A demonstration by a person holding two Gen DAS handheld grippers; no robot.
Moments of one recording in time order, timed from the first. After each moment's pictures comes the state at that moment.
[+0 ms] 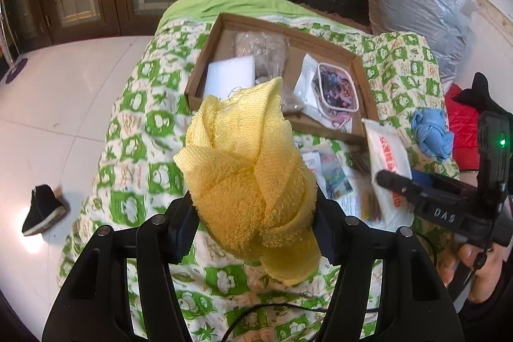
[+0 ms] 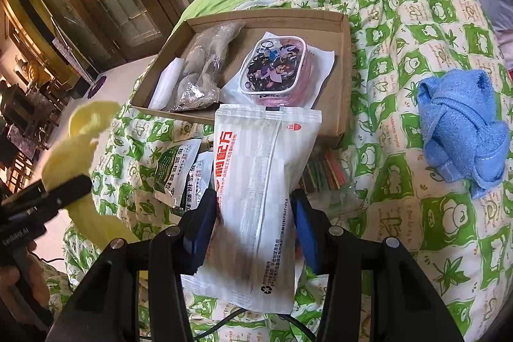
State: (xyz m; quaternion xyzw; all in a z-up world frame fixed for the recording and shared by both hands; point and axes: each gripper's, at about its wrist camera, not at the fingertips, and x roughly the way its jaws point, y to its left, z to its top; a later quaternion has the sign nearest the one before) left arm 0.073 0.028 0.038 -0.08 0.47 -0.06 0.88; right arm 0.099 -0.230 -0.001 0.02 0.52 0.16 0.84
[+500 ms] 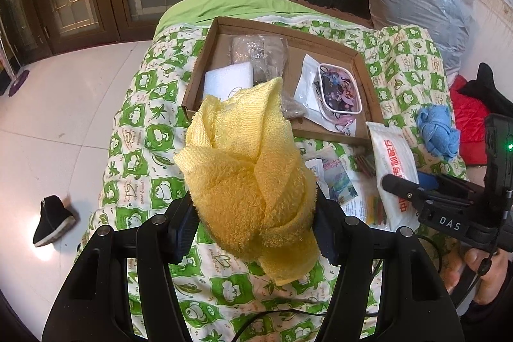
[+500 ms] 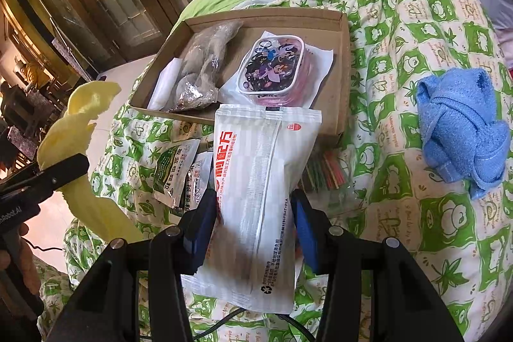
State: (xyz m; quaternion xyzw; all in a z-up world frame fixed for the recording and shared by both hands) left arm 0.089 0.019 0.039 -0.05 0.48 -0.05 0.87; right arm 0.100 -0.231 0.000 0.02 0.52 0.16 0.84
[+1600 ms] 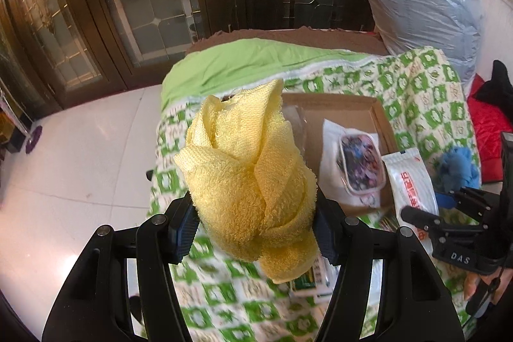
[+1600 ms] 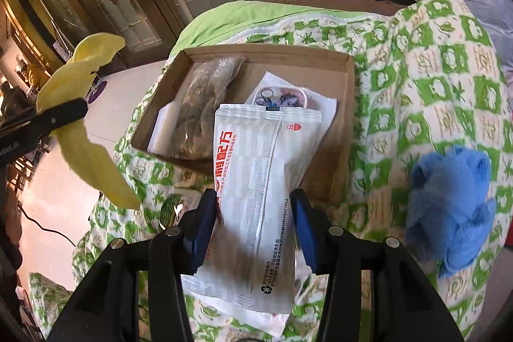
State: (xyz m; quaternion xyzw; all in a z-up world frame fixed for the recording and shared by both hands) left arm 0.193 0.020 0.107 0.05 0.45 -0.04 0.89; right arm 0.159 -0.221 0.032 0.02 0.51 0.16 0.85
